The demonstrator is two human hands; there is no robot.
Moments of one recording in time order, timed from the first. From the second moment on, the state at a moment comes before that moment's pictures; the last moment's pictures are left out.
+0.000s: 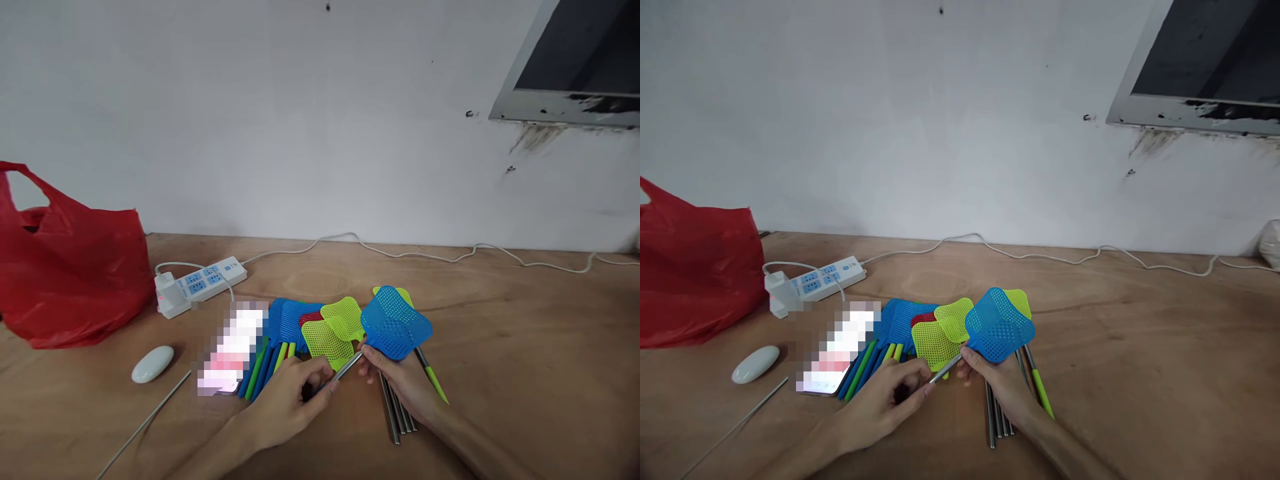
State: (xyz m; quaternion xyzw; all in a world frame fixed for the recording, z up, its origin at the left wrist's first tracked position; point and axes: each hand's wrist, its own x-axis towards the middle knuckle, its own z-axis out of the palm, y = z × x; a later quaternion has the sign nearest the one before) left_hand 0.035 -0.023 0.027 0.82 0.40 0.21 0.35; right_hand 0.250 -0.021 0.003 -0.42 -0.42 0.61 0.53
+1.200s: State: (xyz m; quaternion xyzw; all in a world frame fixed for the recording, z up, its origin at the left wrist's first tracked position) left_hand 0.024 -0.019 0.036 0.83 0.37 0.20 0.36; right_hand 0.263 -0.004 0.008 -0.41 -0.31 0.51 0.69
